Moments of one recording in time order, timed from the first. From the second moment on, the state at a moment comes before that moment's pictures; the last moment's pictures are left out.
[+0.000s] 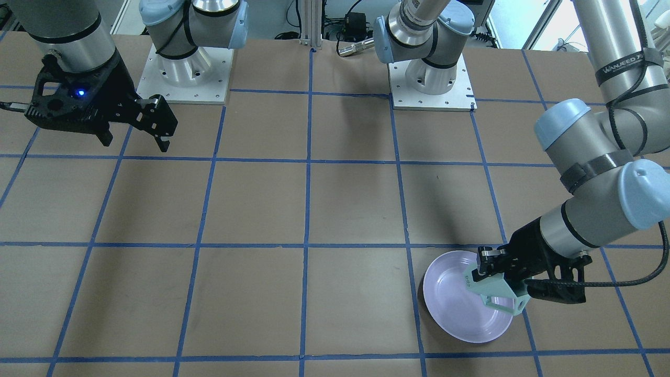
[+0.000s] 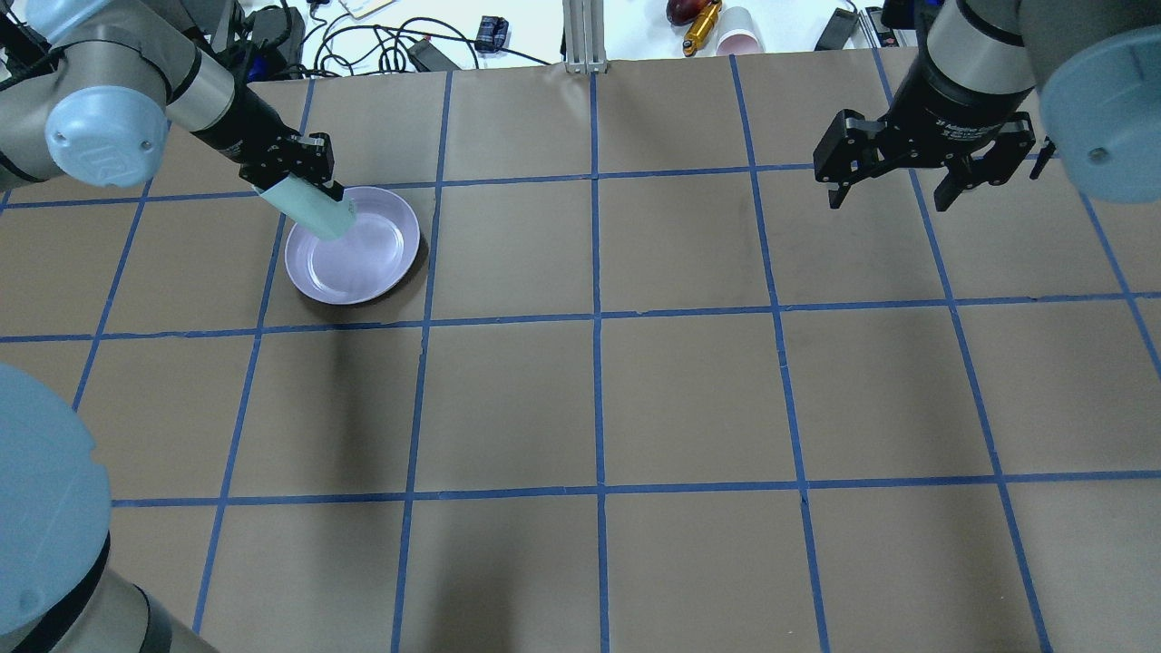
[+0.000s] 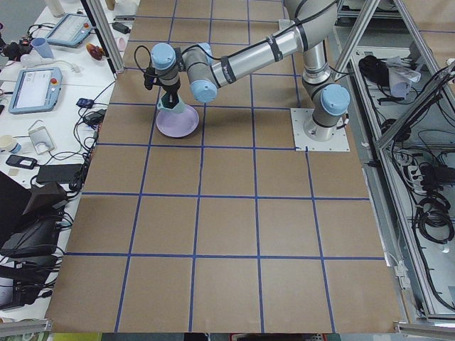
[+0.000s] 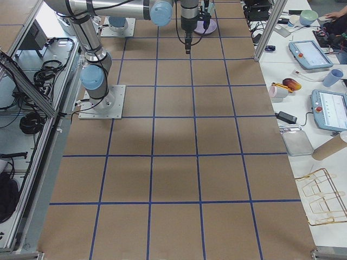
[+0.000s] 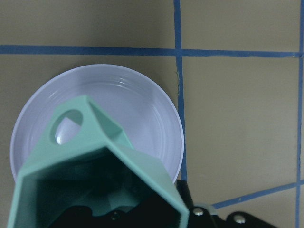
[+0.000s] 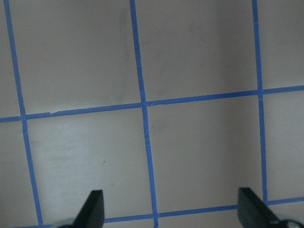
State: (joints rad) left arm -1.33 -2.00 -1.54 -1.17 1.29 0.32; right arm 1.52 -1.59 1.64 -1.68 -1.58 0.04
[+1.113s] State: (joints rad) left arm -1.45 -2.02 -1.73 -0.77 1.59 0.47; right arm 1.52 -1.59 1.64 -1.68 -1.58 0.04
